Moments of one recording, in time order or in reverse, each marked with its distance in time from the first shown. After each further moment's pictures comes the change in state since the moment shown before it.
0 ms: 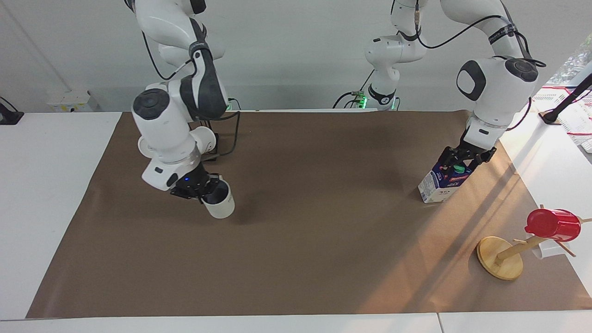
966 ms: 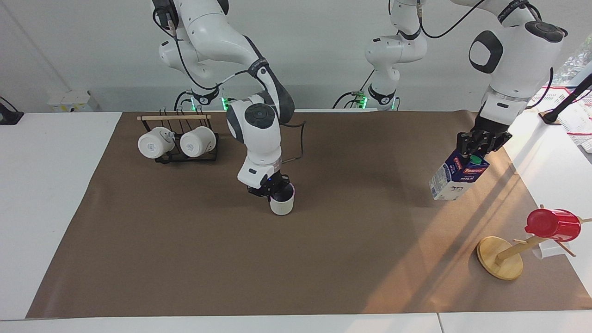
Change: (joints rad) left arm -0.039 -0.046 -0.008 0.148 0.019 -0.122 -0.013; right arm 0.234 0.101 0.001 -0.090 -0.058 0.203 0.220
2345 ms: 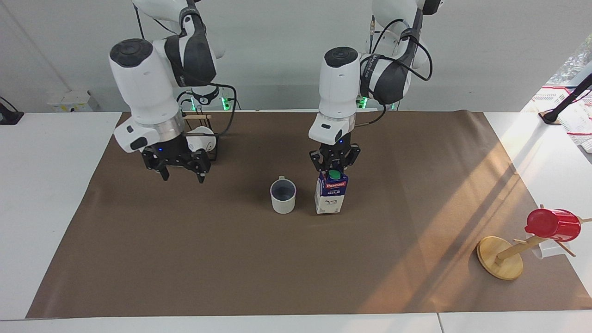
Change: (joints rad) left arm -0.615 0.322 -0.014 0.258 0.182 0.002 -0.837; right arm -0.351 -0.274 -0.021 0.145 -0.002 -0.395 -0.008
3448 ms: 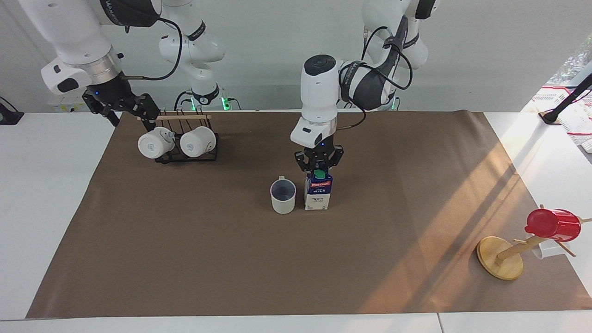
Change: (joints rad) left arm -0.053 0.030 -0.001 -0.001 0.000 0.000 -0.019; right arm -0.138 -0.118 0.013 0.058 0.000 -0.316 -0.148
